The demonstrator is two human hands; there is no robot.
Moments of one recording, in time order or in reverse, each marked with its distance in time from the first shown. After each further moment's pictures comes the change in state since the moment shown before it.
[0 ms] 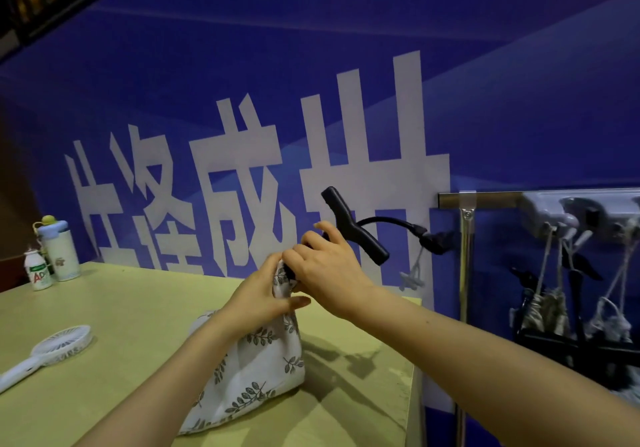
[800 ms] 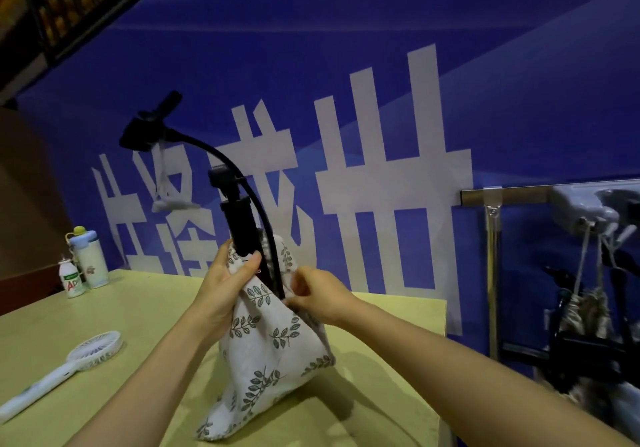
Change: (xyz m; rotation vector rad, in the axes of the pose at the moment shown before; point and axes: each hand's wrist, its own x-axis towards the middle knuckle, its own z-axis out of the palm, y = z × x) left_hand -0.017 -0.003 -0.051 -0.799 0.274 -0.040; right_hand 0.017 -0.030 0.035 0.934 -0.564 0.624
